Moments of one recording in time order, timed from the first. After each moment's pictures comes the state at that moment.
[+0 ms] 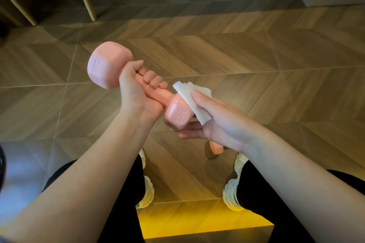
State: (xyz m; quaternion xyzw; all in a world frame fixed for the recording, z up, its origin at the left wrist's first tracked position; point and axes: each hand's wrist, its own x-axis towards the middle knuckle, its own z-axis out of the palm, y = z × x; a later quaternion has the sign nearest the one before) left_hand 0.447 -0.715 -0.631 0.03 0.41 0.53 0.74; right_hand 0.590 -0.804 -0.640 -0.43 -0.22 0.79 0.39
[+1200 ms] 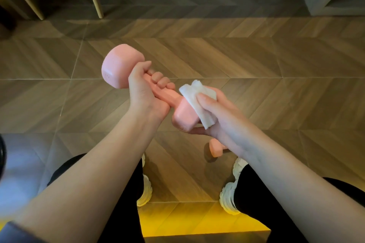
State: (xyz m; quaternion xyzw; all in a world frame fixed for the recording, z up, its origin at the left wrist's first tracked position) left_hand 0.449 -0.714 -0.633 0.00 0.41 0.54 0.73; right_hand 0.589 -0.810 -0.640 -0.51 -0.27 0.70 0.43
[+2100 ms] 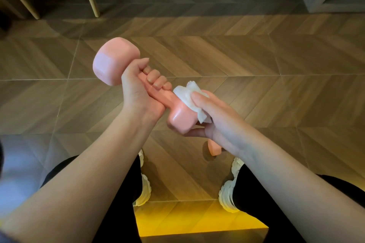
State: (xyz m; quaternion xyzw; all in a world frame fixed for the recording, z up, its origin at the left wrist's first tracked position) left_hand 0.447 -0.718 -0.627 0.05 0.41 0.53 0.74; right_hand 0.587 -0.807 -0.639 -0.50 -0.26 0.72 0.41
